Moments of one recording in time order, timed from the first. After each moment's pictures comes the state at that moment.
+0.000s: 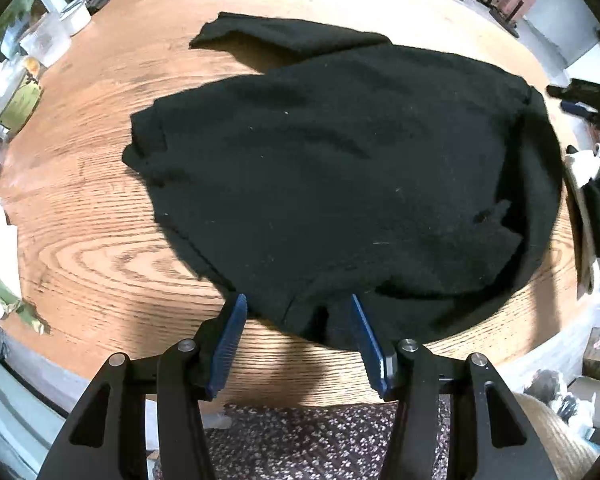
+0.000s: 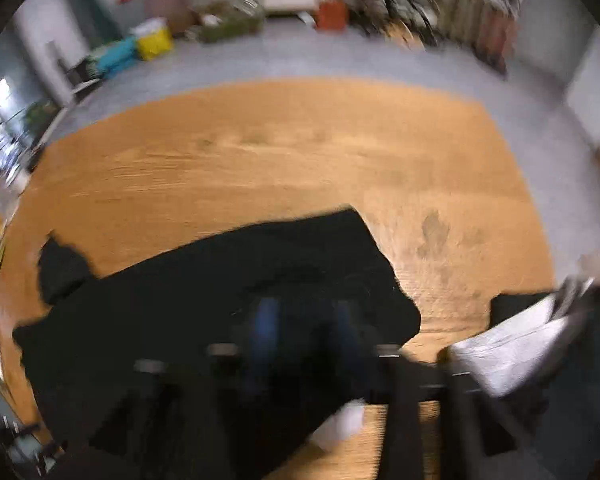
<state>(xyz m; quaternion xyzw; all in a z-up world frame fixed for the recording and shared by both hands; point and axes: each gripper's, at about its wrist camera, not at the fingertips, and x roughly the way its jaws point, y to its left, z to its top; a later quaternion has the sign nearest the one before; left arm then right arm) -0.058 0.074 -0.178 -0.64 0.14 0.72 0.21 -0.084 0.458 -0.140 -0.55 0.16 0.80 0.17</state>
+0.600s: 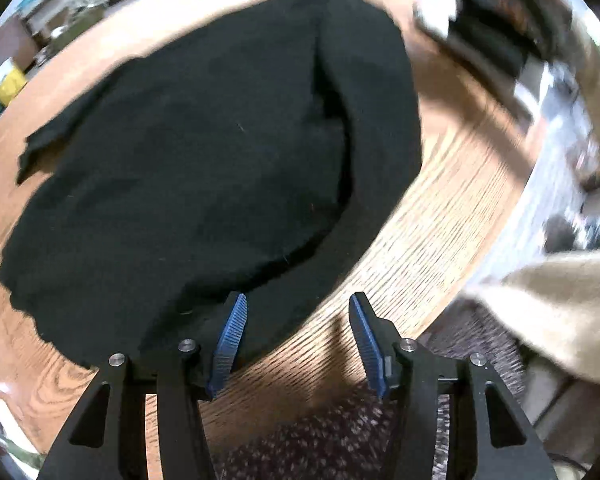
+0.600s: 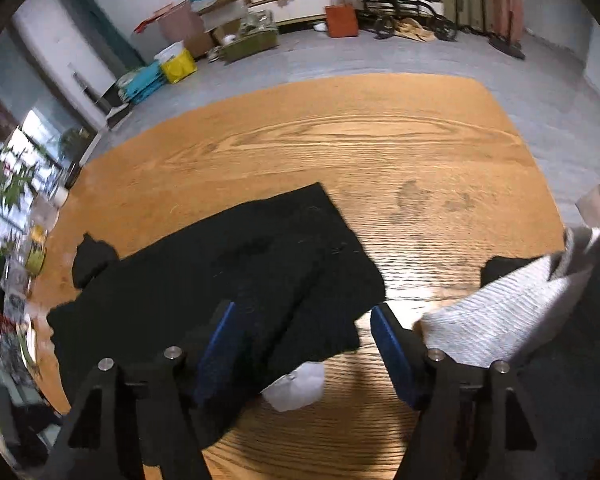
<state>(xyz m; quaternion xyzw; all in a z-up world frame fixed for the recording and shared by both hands) 0.016 0.129 -0.217 -0.55 0.33 0.63 0.44 -0.011 0.515 -0.134 -0.50 0.21 0.83 0.11</state>
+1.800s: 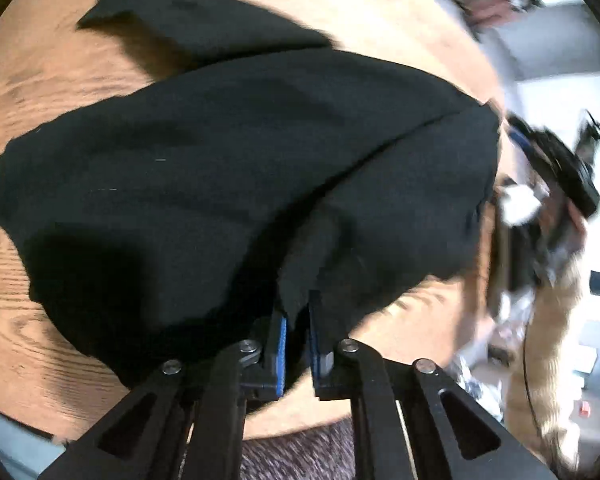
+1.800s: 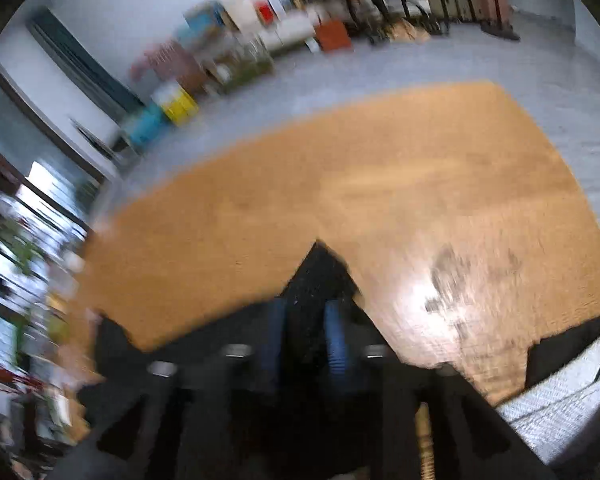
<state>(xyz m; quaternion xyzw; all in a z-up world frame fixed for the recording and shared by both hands) -0.169 0.120 -0.233 -0.74 0.00 0.61 0.29 -0.081 0.542 -0.163 -0.48 0.27 0.83 0.12</state>
